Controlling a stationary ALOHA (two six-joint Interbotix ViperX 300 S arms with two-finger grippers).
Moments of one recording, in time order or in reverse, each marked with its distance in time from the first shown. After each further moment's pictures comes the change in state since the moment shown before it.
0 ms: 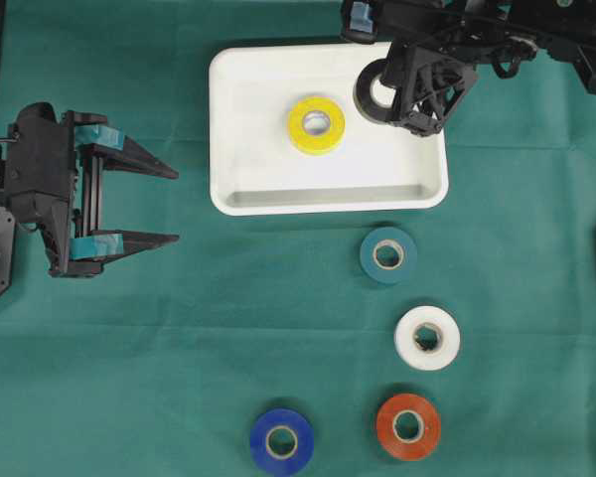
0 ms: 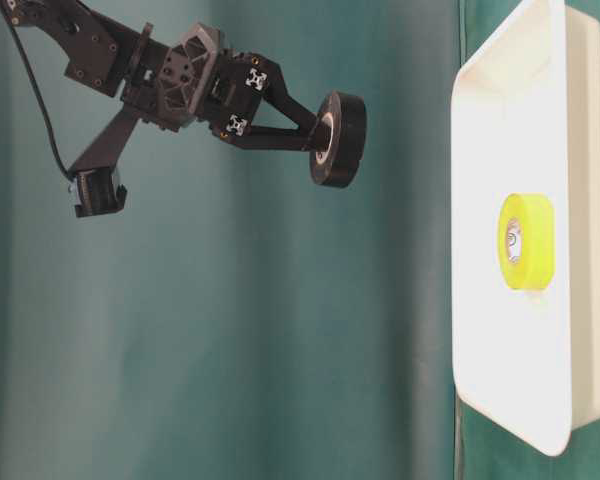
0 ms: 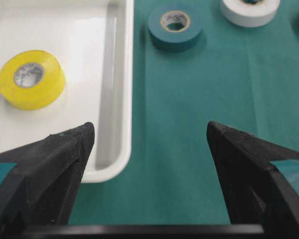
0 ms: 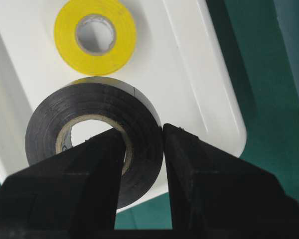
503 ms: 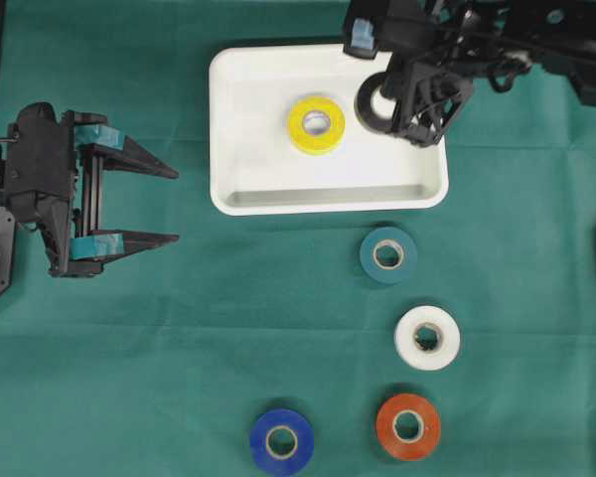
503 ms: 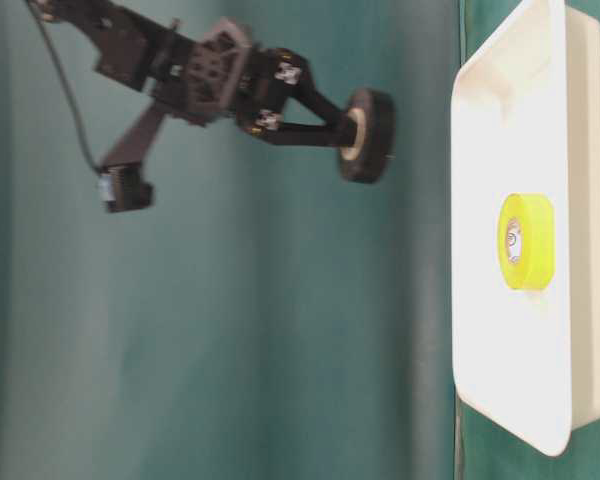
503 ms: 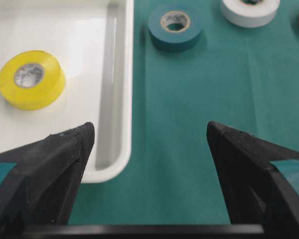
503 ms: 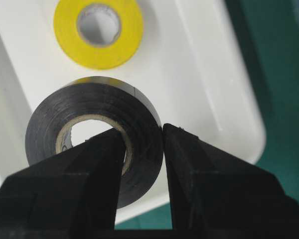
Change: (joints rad) left arm 0.000 0.000 0.000 0.002 0.000 0.000; right arm 0.002 0.037 0.081 -0.002 -0.098 0.008
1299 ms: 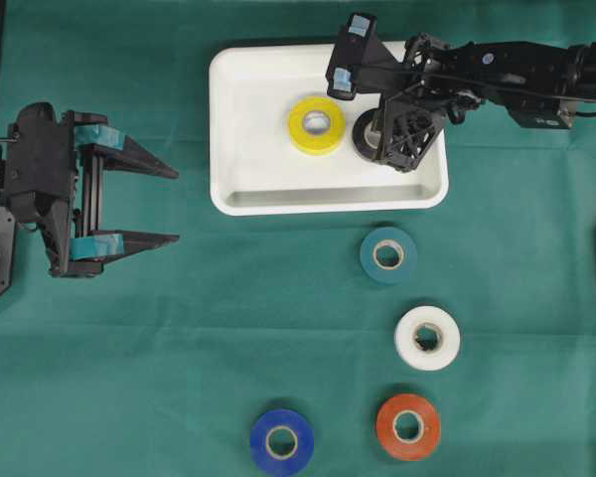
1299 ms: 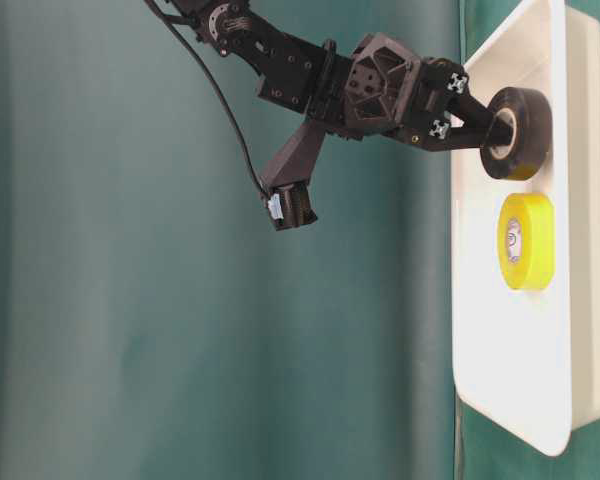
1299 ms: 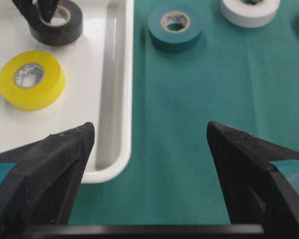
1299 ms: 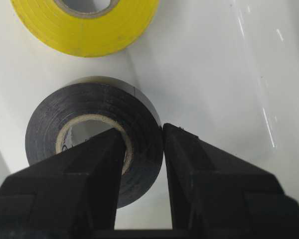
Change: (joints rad) left arm 0.000 0.000 0.000 0.000 0.000 0.000; right arm -0.032 0.196 0.081 0.008 -0.202 0.006
